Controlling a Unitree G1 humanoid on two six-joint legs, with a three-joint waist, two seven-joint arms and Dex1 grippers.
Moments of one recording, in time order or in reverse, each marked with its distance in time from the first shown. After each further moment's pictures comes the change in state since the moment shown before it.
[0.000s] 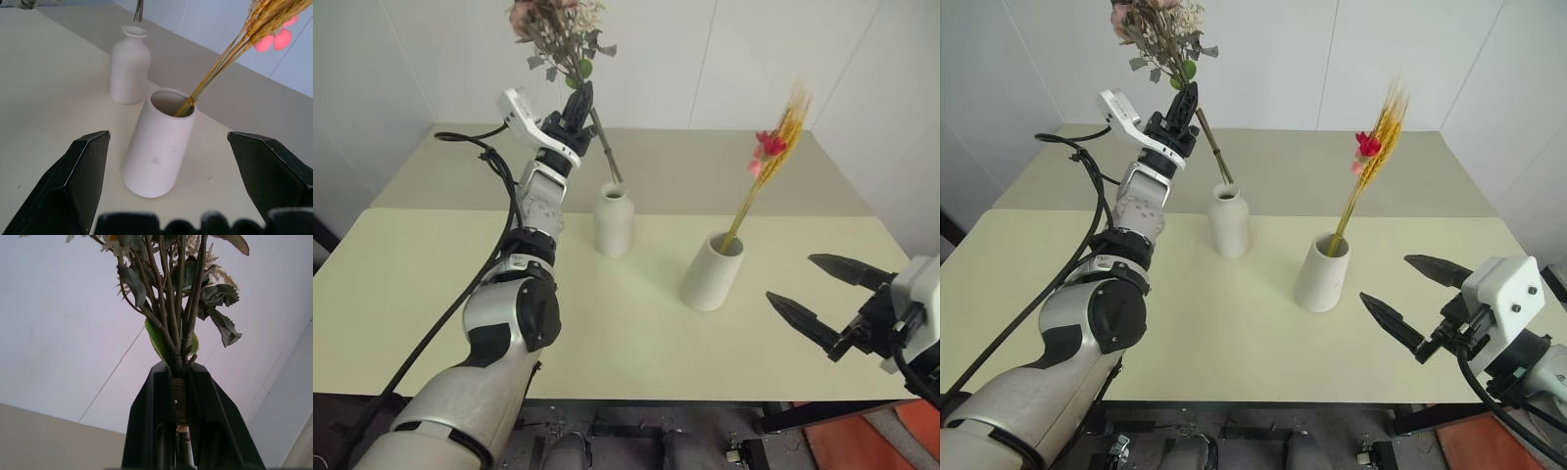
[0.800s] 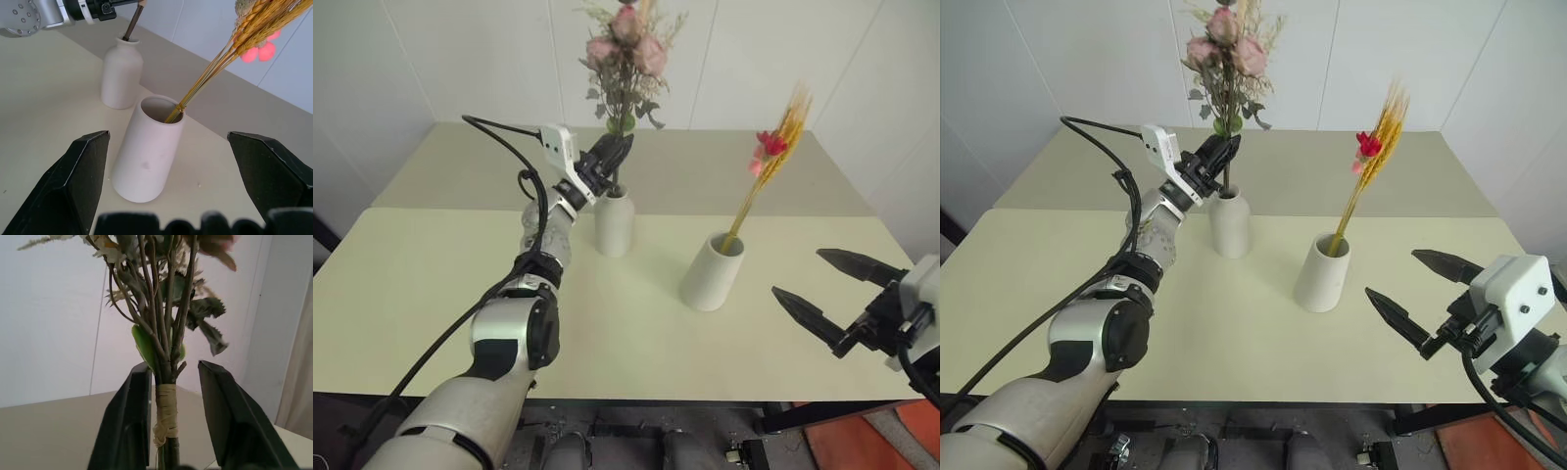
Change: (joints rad) left arm 0.118 -0.016 -0.178 0.025 0.206 -0.226 -0.185; right arm 0.003 0.005 0.005 0.013 -0.031 -0.049 0.000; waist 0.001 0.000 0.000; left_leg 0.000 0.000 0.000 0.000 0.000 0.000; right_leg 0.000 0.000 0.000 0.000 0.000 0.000
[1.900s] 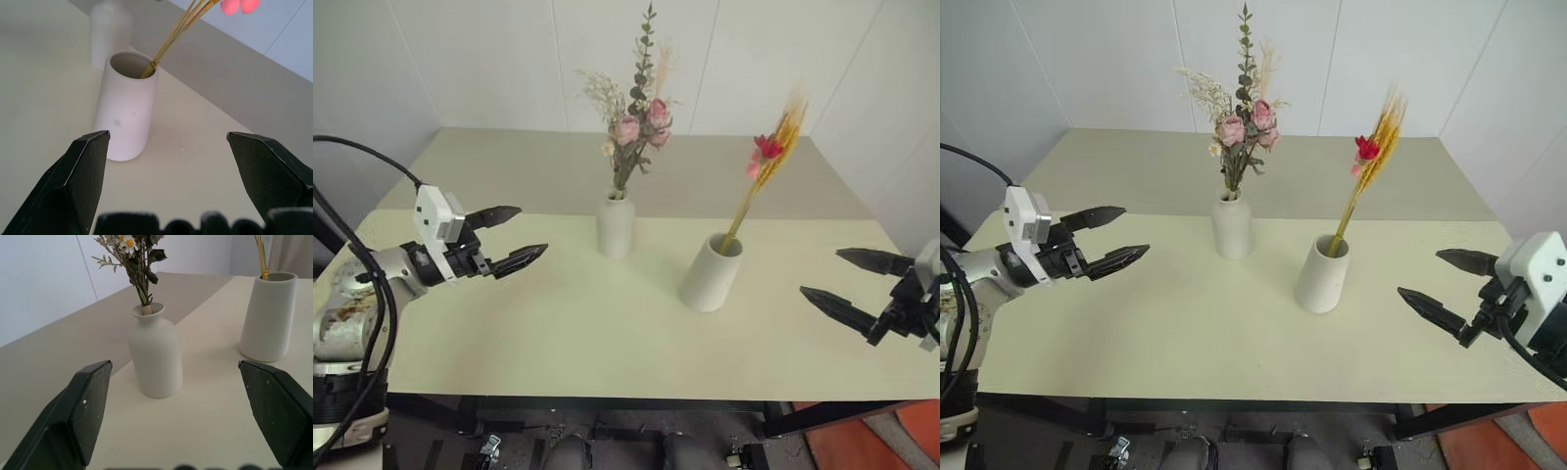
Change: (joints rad) left arm 0.854 0.650 -0.043 -1.300 -0.229 0.725 -0.141; right arm -0.076 -0.189 -0.028 0.323 -0.060 -0.007 0.238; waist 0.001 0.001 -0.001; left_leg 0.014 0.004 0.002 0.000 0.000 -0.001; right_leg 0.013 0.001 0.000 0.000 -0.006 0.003
